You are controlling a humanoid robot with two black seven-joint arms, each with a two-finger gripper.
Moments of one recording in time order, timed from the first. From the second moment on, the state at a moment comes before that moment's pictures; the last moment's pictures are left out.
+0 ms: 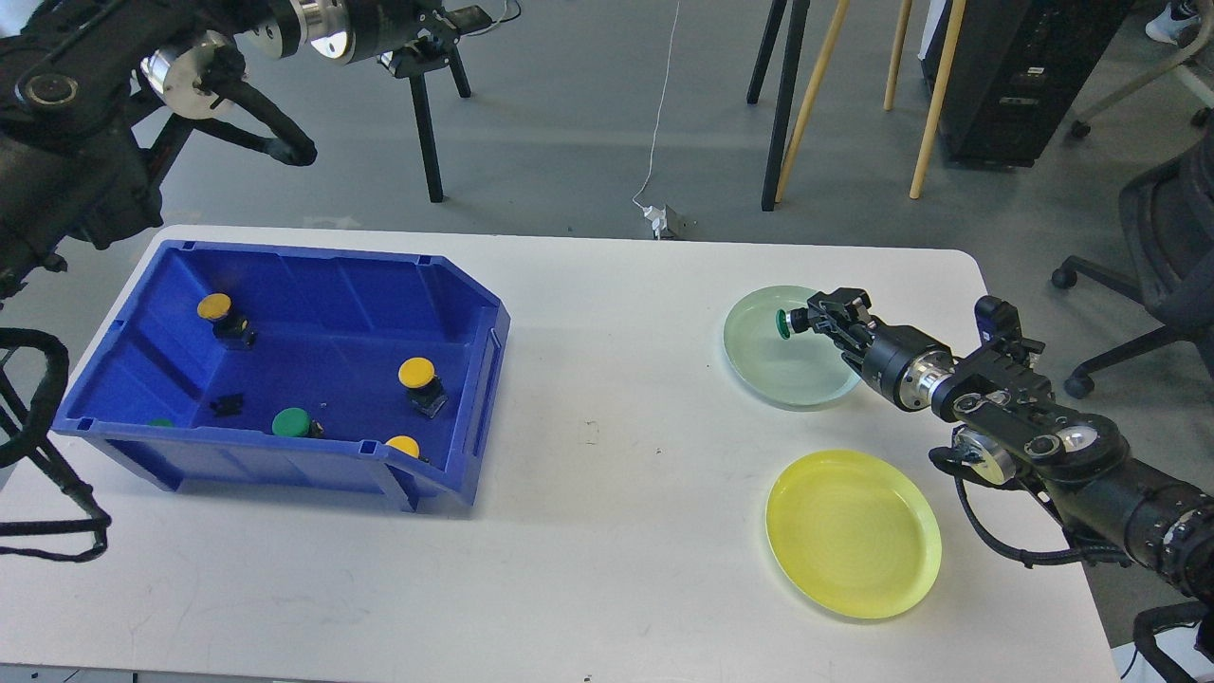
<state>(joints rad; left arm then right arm) -1.33 0.36 -0.48 -0.67 0.49 -0.49 0.11 0.77 -0.24 0.23 0.52 -0.61 0.11 0.32</state>
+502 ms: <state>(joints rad) -1.32 0.38 -0.51 -0.67 0.49 -0.49 0.10 0.78 -0.25 0.23 0.51 -0.60 0.09 0.32</state>
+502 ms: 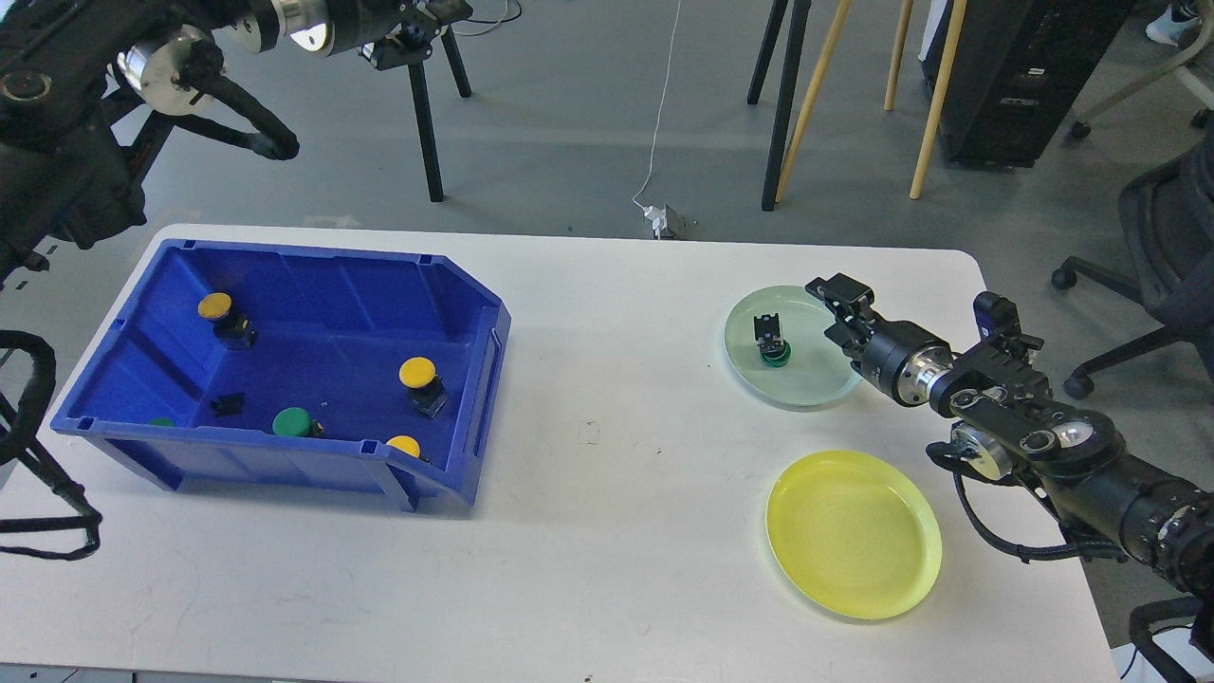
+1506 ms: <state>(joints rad) -1.17 0.71 -0.49 -1.01 0.75 -0.49 0.08 0.77 -0.66 0.54 0.78 -0.32 0.37 0.28</state>
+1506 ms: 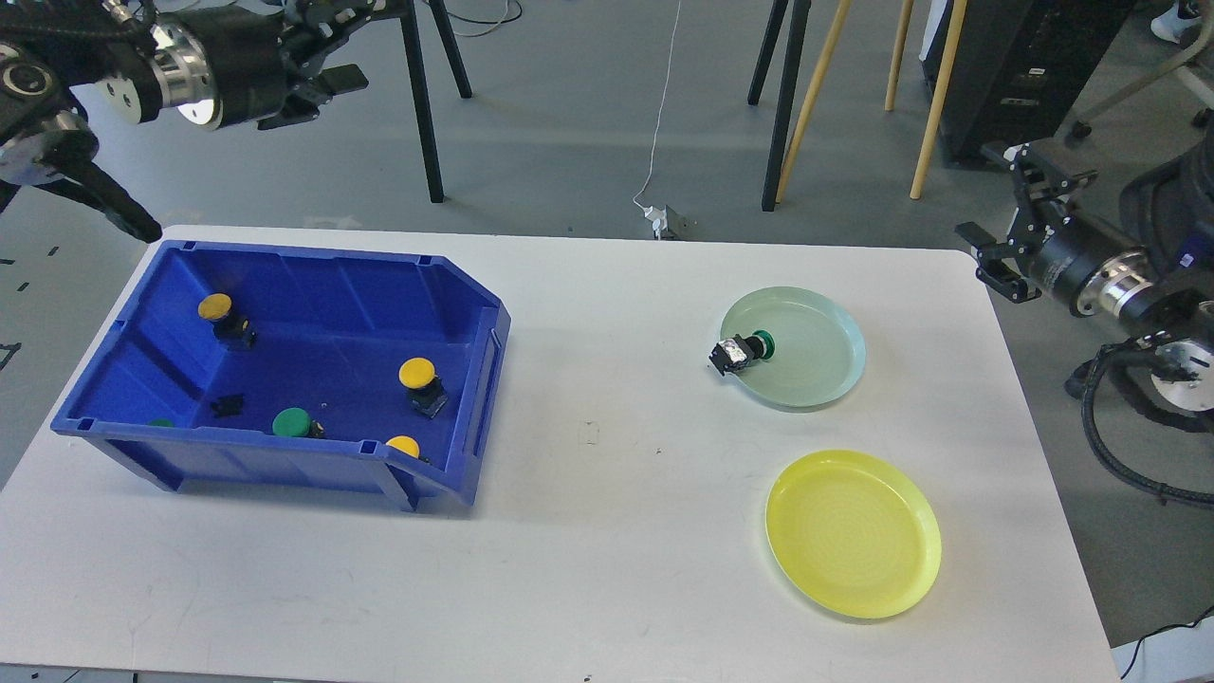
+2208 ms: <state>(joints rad) -0.81 0.97 -0.50 -1.42 1.23 -0.49 0.08 0.75 -0.85 0.58 0.79 -0.27 0.49 0.19</state>
